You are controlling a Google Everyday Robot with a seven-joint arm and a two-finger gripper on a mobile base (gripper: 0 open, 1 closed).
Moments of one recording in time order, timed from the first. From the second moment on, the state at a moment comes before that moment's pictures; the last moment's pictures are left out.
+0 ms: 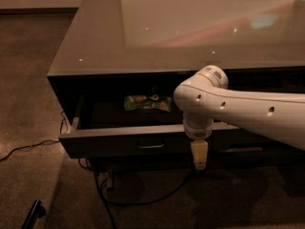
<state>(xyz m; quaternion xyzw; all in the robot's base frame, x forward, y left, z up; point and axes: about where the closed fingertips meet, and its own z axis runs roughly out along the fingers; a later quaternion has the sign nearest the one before) 0.524 -0.156 0.650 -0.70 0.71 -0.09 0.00</state>
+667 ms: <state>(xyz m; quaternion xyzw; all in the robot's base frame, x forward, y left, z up) 0.494 -0.188 0.625 -0.69 0.72 -0.08 -0.01</state>
